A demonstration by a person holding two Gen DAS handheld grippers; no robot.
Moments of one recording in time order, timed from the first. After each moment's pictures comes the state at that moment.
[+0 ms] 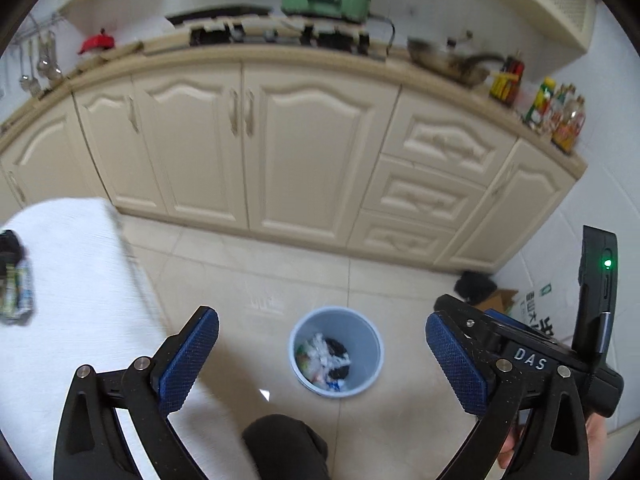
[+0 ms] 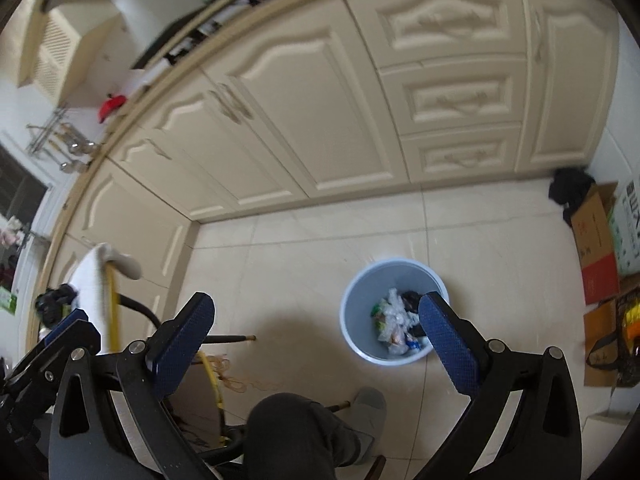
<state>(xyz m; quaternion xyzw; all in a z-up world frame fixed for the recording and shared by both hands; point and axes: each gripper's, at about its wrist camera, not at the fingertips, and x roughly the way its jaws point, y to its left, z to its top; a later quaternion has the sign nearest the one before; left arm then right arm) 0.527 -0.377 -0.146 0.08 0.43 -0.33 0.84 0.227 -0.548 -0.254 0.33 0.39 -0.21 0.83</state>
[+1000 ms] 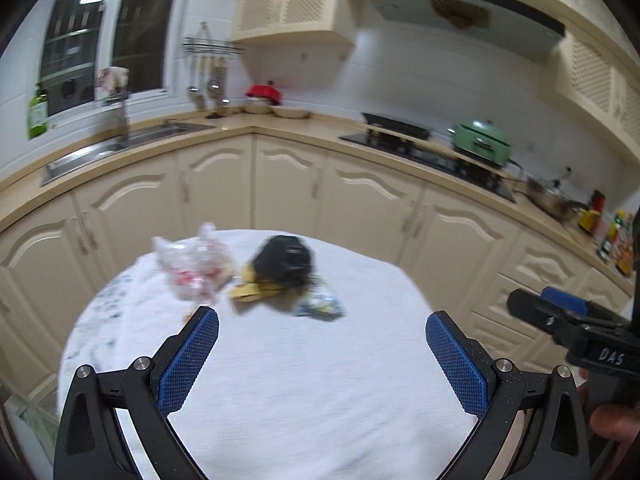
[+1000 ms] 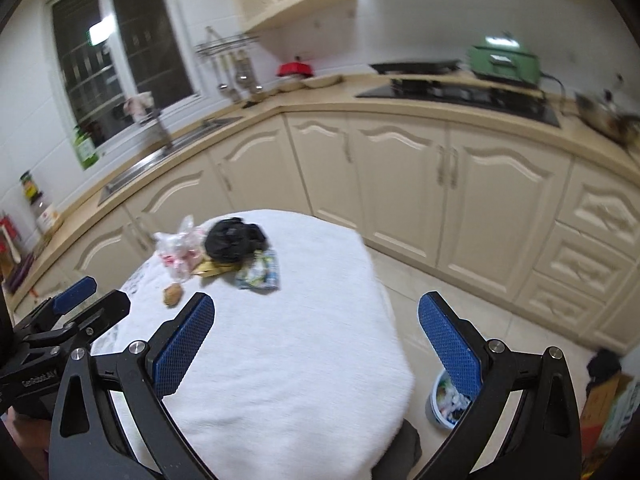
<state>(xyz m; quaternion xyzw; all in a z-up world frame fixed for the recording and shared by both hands) 0.326 -0.005 -0.043 -0.02 0.30 -0.14 0.95 0.308 -0.281 -0.103 0.11 0.34 0.00 0.93</state>
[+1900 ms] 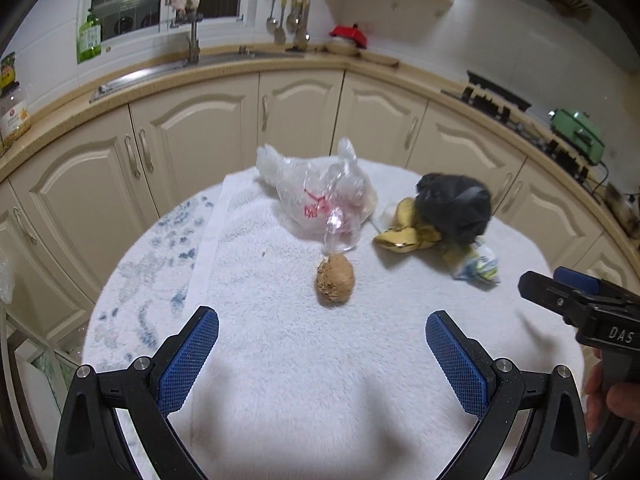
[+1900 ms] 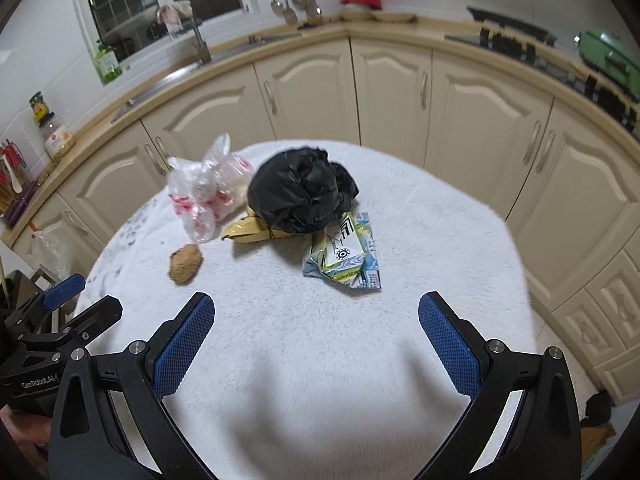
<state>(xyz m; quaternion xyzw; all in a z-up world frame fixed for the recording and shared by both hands) 0.421 0.051 -0.093 -0.05 0.41 -0.04 0.91 0.446 -0.180 -0.200 0.05 0.45 0.09 0.88</state>
